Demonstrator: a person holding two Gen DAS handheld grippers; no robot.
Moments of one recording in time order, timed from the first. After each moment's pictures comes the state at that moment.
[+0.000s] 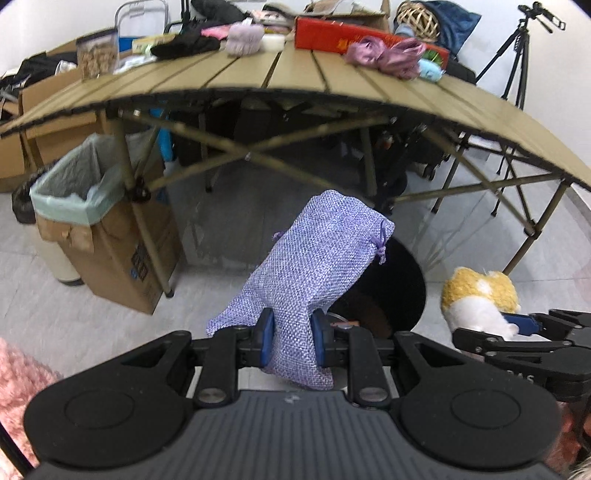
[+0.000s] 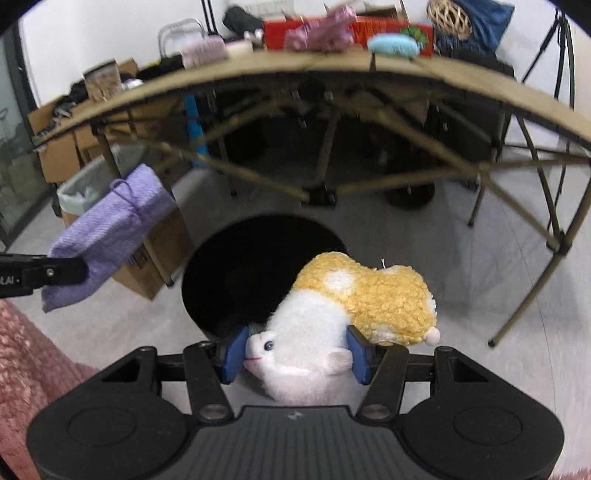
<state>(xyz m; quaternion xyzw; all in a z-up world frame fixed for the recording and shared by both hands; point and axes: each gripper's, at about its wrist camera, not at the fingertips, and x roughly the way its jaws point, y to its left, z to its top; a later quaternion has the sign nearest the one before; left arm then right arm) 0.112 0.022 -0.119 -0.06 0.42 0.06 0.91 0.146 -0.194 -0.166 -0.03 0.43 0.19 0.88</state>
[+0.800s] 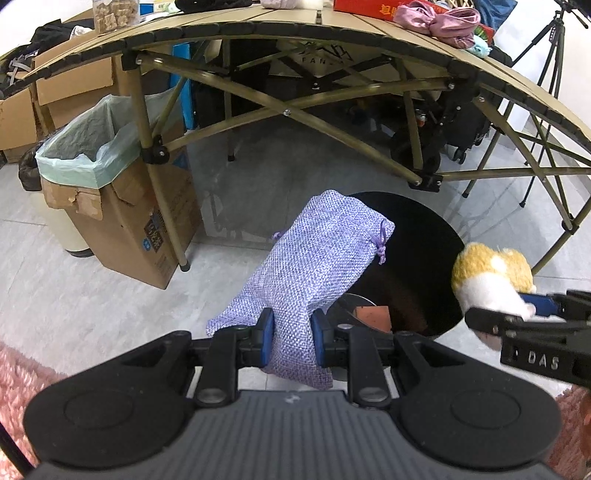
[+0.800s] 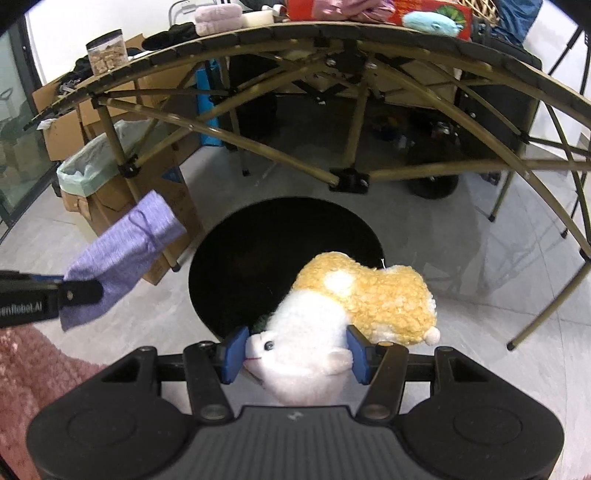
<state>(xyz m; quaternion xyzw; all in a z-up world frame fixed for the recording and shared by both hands) 0.134 0.048 -0.155 -0.07 0.45 0.09 0.88 0.180 -0.153 -0.182 -0.05 0.44 0.21 0.87</state>
